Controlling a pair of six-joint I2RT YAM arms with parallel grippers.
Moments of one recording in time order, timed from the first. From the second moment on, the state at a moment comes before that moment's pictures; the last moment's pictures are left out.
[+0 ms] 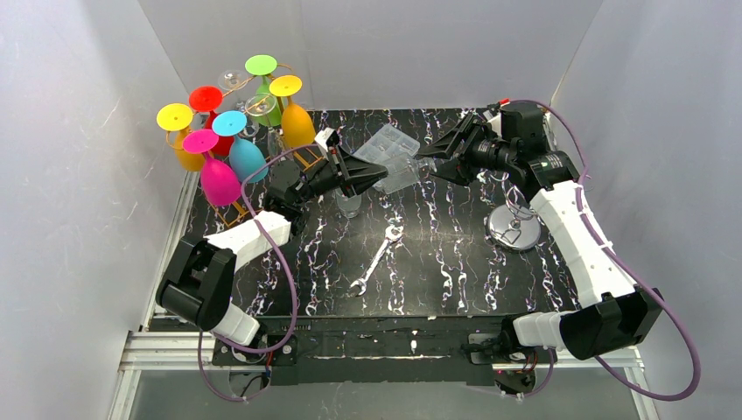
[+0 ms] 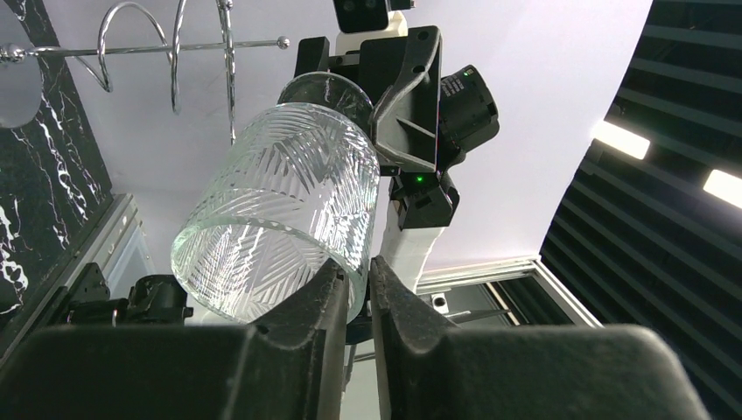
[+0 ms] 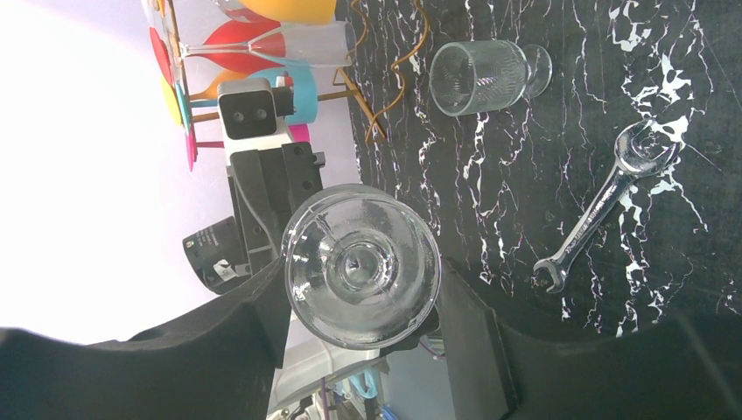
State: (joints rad) left arm -0.46 1.51 0.83 0.98 0.75 -1.84; right arm 0.30 1.30 1.41 -0.65 -0.55 1.05
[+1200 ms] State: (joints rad) left arm -0.45 1.34 0.91 0.37 0.75 -1.47; right arm 0.40 1.43 1.70 -0.89 -0.28 0.78
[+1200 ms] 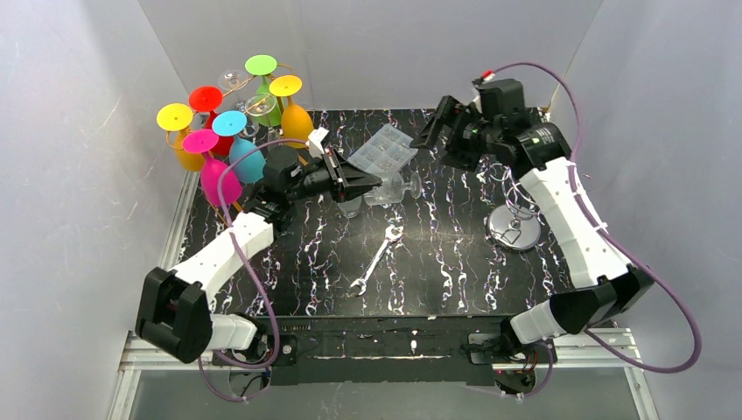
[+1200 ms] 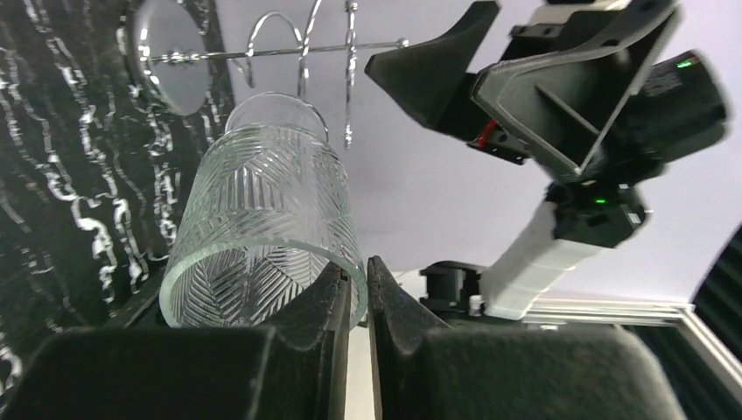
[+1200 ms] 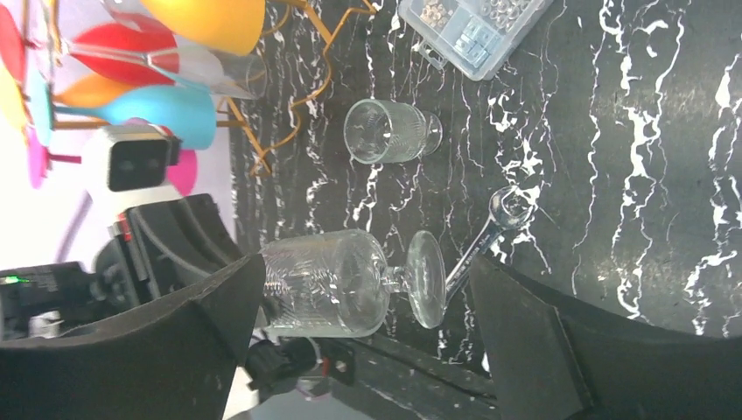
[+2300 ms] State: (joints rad) left arm -0.46 1.31 1.24 -1.03 0.03 -0.67; right arm 0.54 1.66 1.85 -0.92 -0.03 0.51
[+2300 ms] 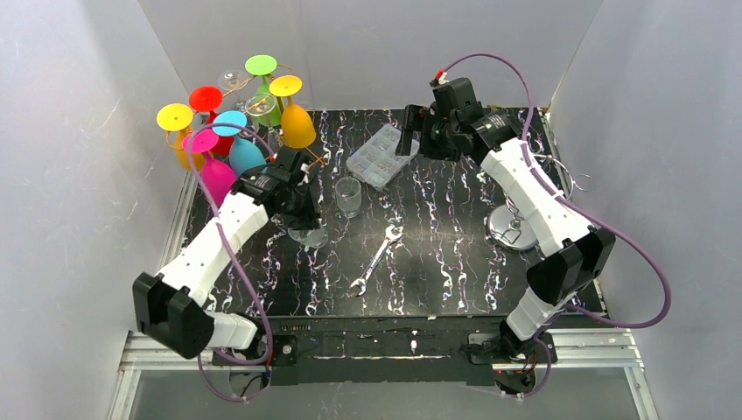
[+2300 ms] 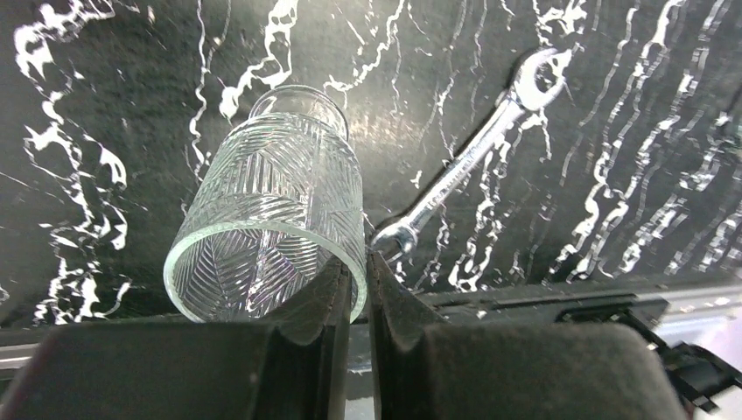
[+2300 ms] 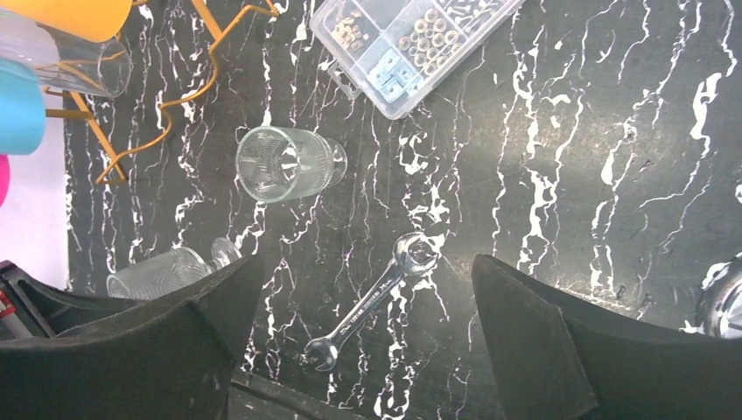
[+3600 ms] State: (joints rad) left arm -0.83 2.36 2.48 -1.21 -0.19 -0.47; right arm 0.43 1.31 1.87 -0.89 0.21 0.48
